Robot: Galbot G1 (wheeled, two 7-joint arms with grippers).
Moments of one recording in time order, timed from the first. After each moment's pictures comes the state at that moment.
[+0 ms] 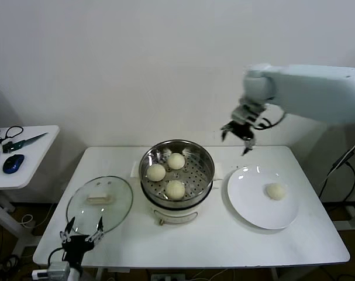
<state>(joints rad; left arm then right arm) 1.70 -1.48 -0.72 -2.03 -0.06 0.14 0.01 0.95 0.96 -1.78 1.21 0.41 0.20 -1.08</state>
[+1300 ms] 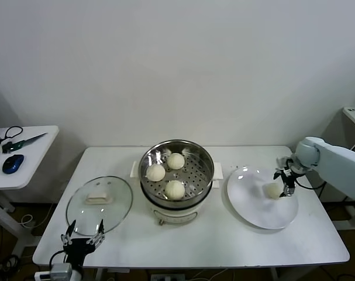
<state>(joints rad) 1.70 -1.49 -0.72 -2.02 -0.04 0.15 0.01 0.24 0.75 -1.28 0.89 0.17 -0.06 -0.95</state>
